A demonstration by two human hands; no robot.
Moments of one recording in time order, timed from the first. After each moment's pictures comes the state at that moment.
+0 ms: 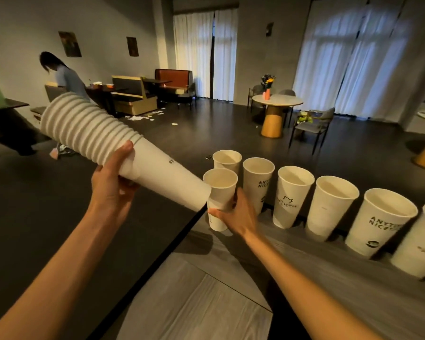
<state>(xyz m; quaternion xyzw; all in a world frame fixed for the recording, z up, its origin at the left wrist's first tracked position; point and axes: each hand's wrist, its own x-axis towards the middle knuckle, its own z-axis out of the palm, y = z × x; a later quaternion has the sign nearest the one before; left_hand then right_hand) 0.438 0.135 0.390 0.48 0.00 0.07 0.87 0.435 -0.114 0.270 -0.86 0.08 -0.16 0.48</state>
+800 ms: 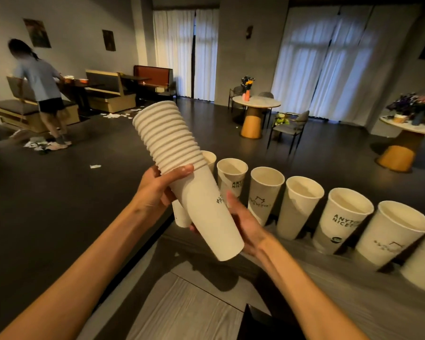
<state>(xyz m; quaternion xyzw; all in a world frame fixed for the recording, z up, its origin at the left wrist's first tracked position) 0.434 0.041 0.371 0.56 -0.15 -0.12 0.81 0.379 -0.161 0.294 -0.53 -0.02 0.18 0.83</state>
